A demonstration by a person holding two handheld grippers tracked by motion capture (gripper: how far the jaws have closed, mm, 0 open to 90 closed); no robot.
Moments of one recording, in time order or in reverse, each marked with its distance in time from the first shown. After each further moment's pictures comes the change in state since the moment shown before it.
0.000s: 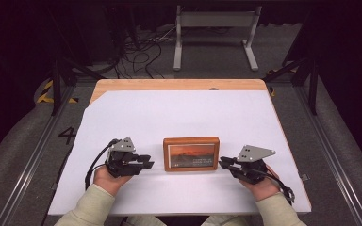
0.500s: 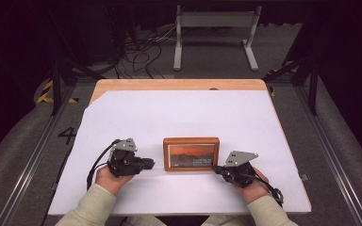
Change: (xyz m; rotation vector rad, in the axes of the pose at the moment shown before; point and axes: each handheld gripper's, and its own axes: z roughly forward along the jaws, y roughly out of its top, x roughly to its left) left arm 0.004 -0.001 0.010 0.034 -0.055 -0.042; right arm 0.012 -0.015 0.037 0.118 0.040 -0.017
